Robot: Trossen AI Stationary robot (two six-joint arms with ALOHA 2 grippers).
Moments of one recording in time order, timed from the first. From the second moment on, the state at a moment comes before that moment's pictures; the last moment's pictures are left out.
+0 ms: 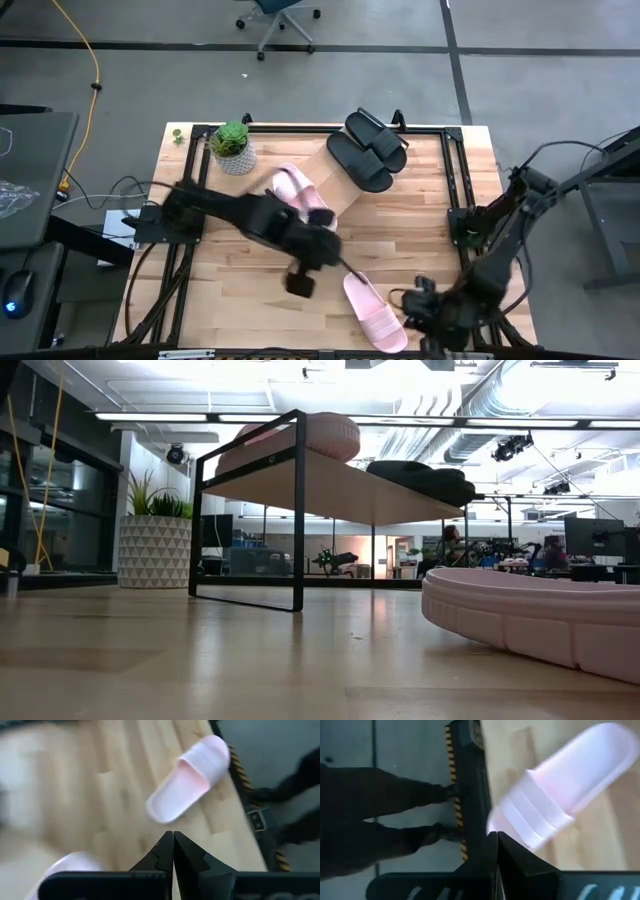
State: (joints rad) left arm -0.25 2.04 2.33 -1.28 -0.07 -0.05; right arm 0.94 1.53 1.36 -0.81 0.21 1.09
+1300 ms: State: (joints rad) left arm -0.56 1.75 2.27 -1.57 -0.43 0.04; right arm 0.42 1.72 1.36 -0.78 -0.49 0.86
